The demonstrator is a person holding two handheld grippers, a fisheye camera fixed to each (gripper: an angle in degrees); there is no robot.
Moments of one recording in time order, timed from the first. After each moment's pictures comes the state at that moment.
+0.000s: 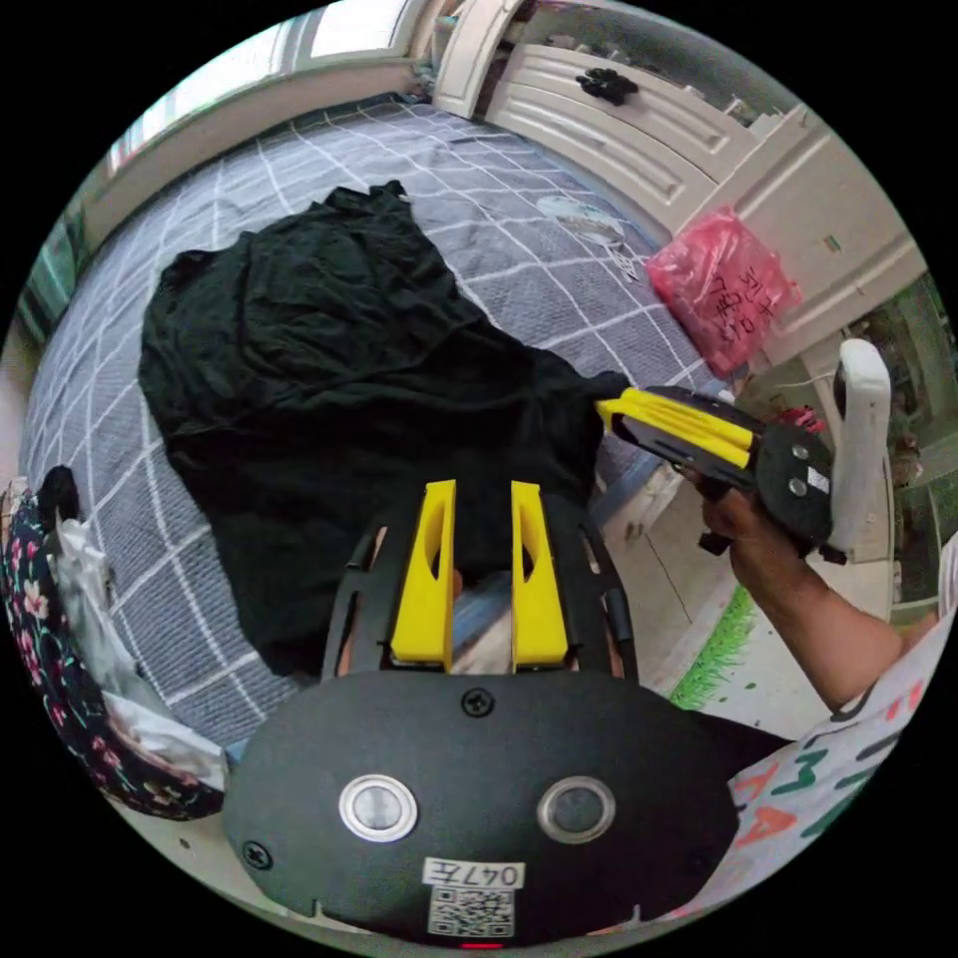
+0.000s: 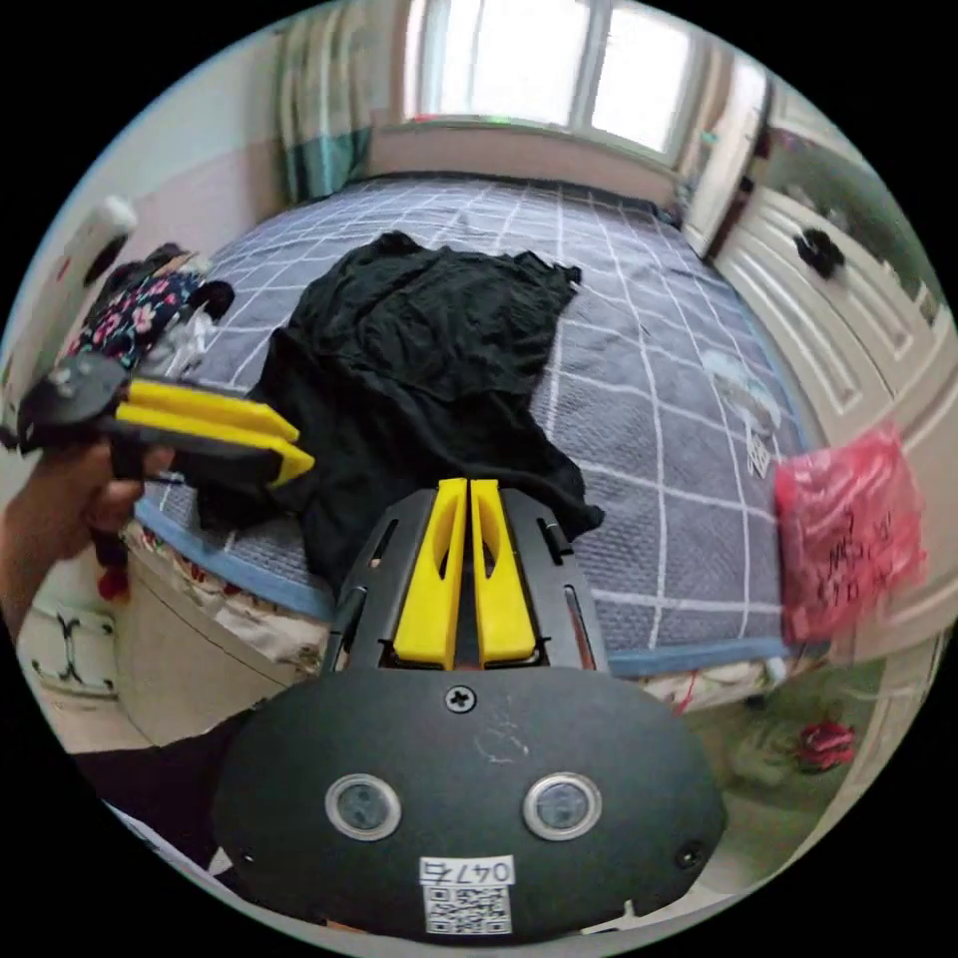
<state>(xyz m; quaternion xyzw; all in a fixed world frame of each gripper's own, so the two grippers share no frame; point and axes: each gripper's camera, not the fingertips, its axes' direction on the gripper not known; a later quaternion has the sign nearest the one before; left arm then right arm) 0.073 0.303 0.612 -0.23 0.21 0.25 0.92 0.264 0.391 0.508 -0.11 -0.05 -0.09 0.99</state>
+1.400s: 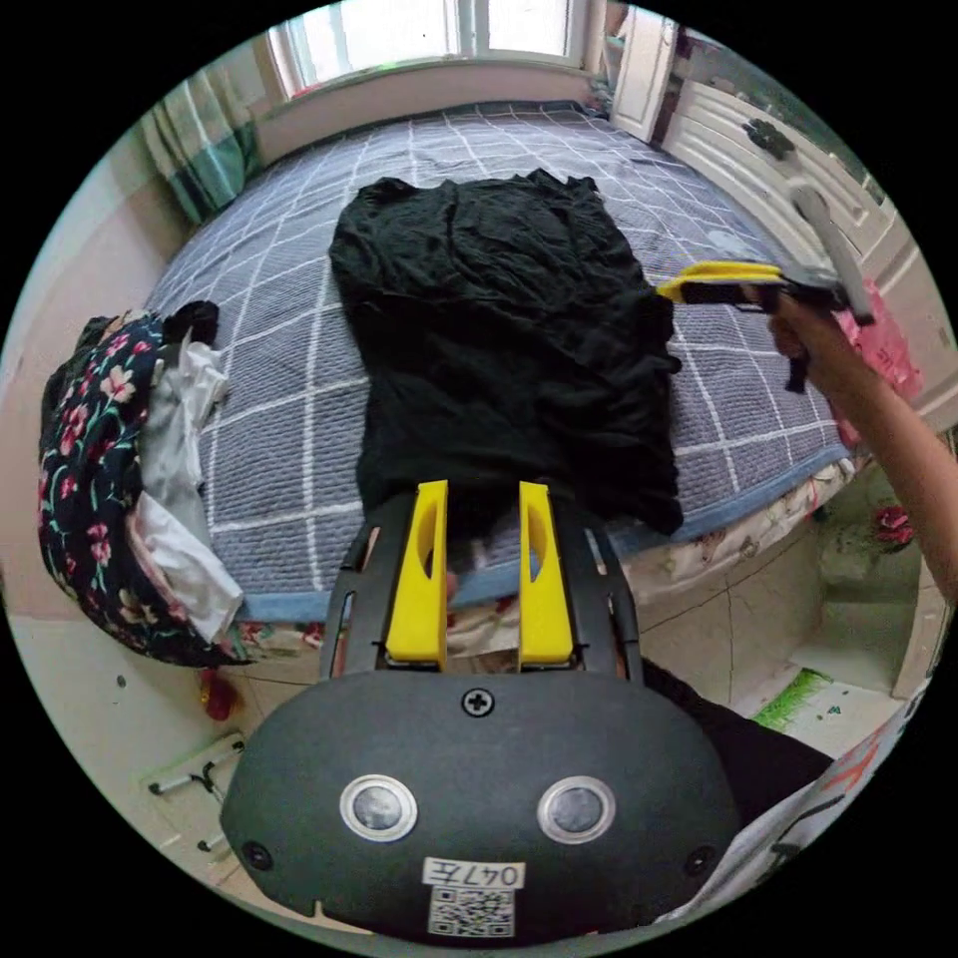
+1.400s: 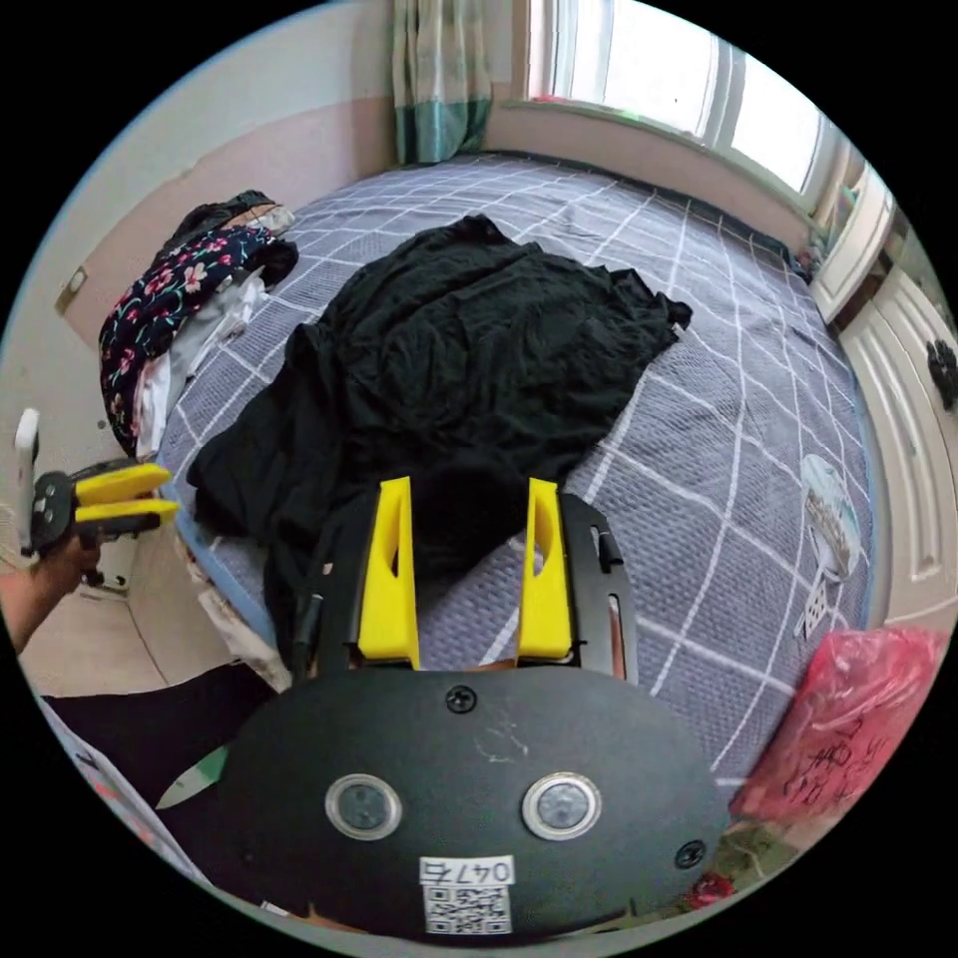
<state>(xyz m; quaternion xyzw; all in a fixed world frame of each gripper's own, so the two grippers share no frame) -0.028 0.382 0.595 -0.22 0.03 0.11 0.97 0.257 0.277 0.625 -0.13 -0.17 -0.22 0.95</state>
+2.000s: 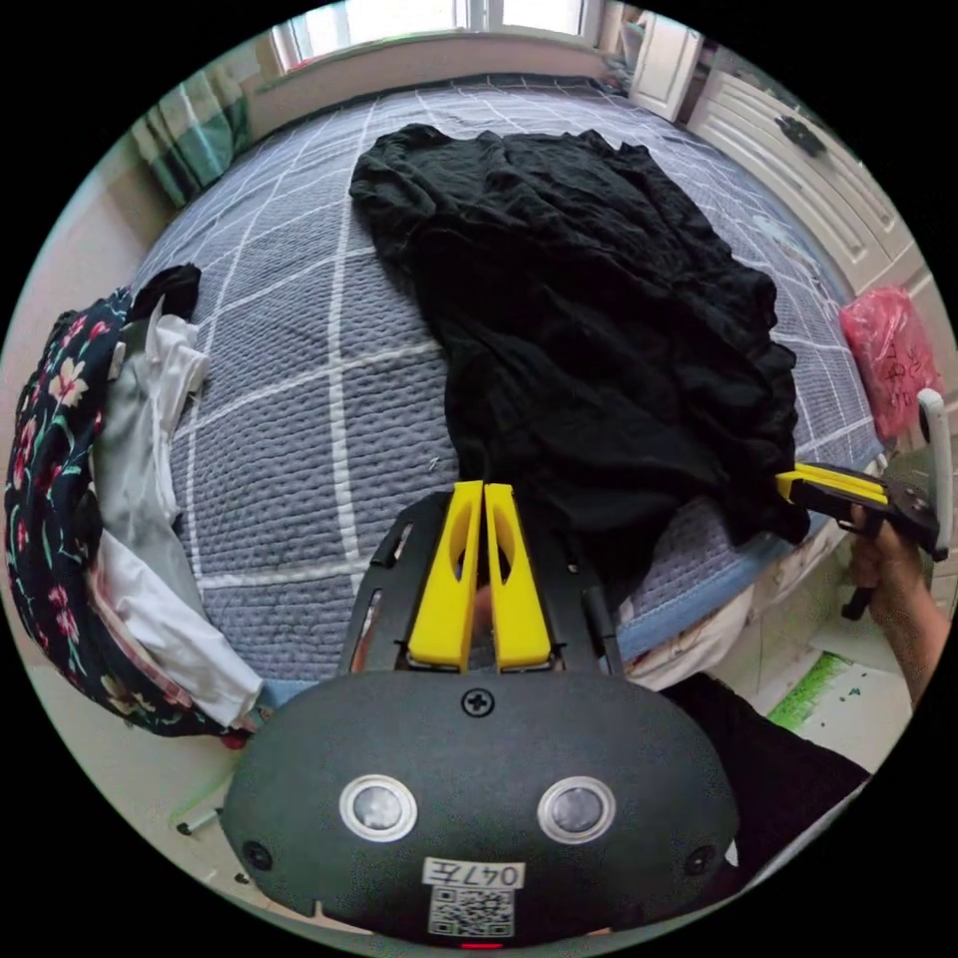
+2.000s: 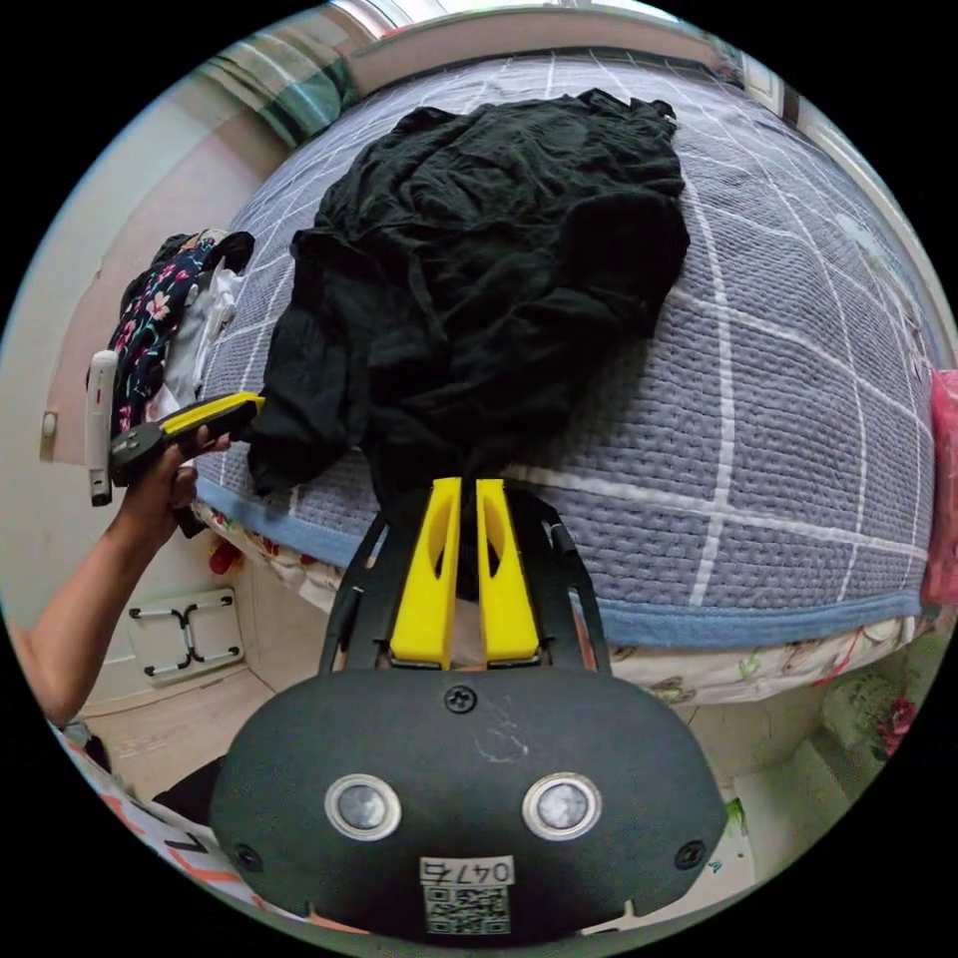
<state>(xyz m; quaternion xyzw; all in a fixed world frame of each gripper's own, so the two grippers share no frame) -0.082 0.382 0.691 -0.25 0.05 0.15 0.96 0.204 0.397 0.630 -0.28 -0.20 -0.03 0.94</state>
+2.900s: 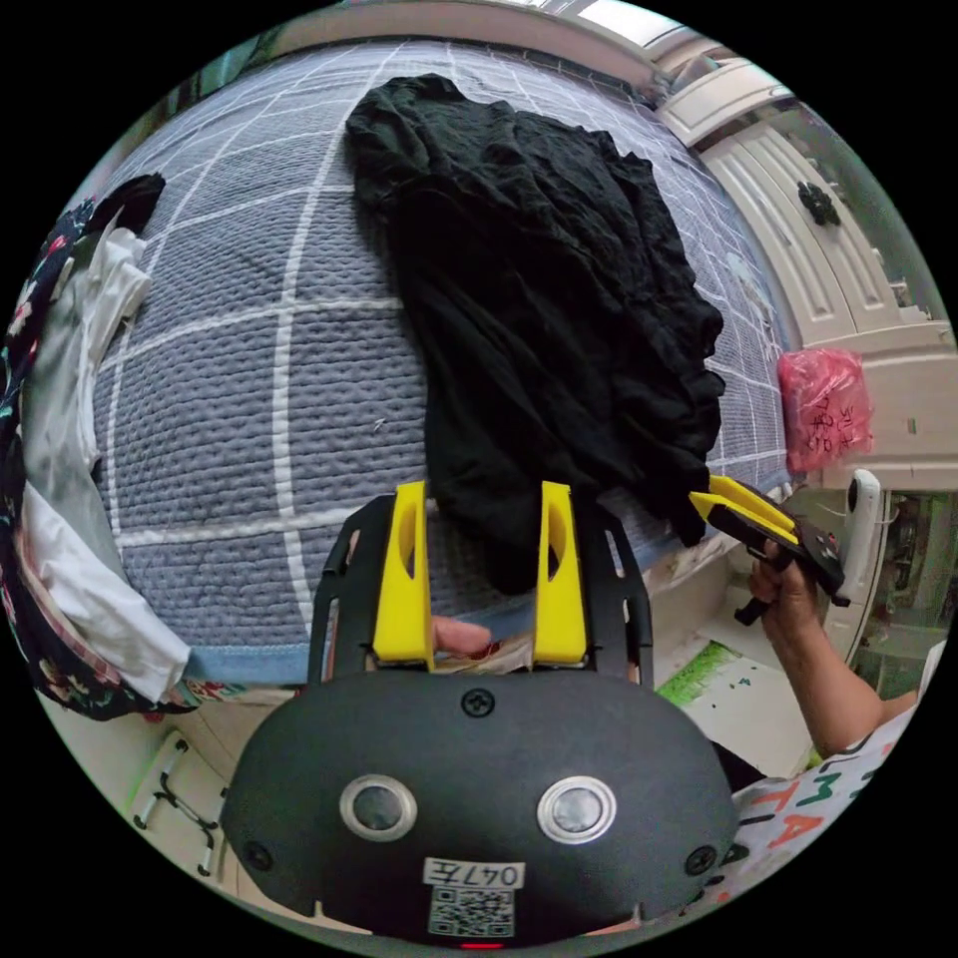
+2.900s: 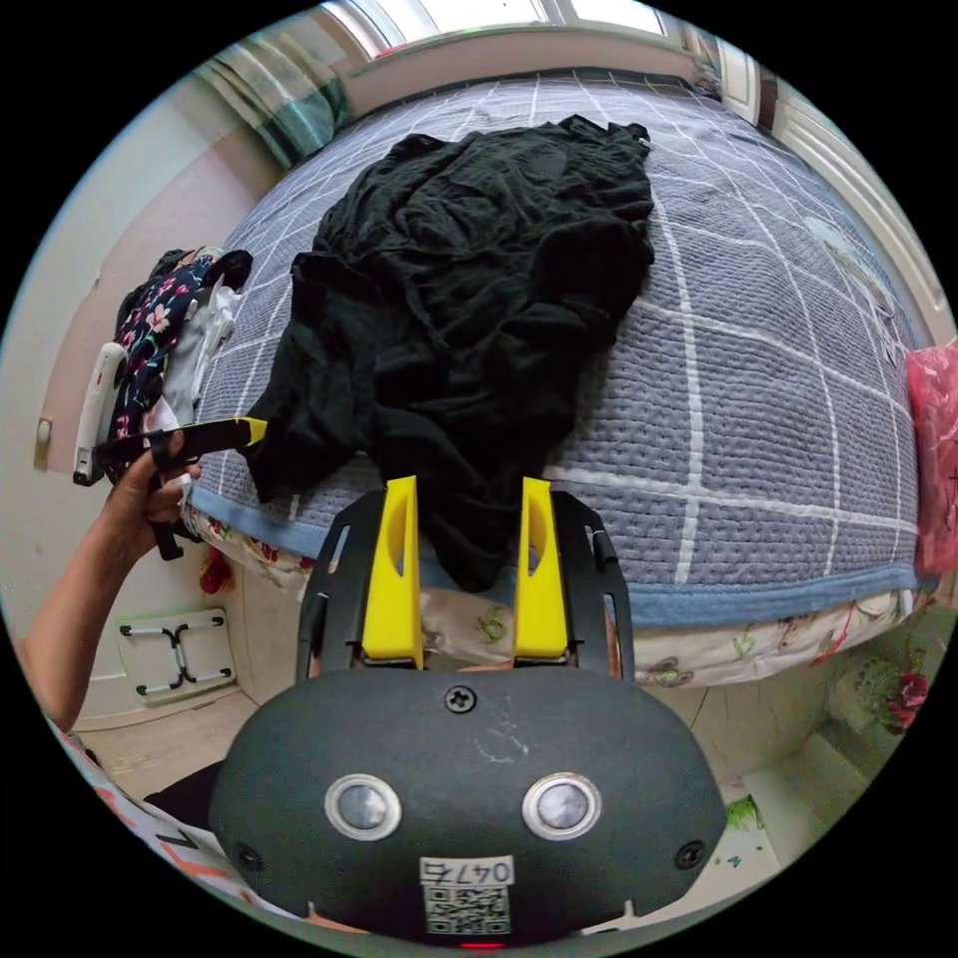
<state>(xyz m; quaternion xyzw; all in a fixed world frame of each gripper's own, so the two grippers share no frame) -0.117 0.346 0.712 -0.32 0.18 0.05 0.93 0.206 0.394 0.606 -0.25 -0.18 -0.02 0.95</state>
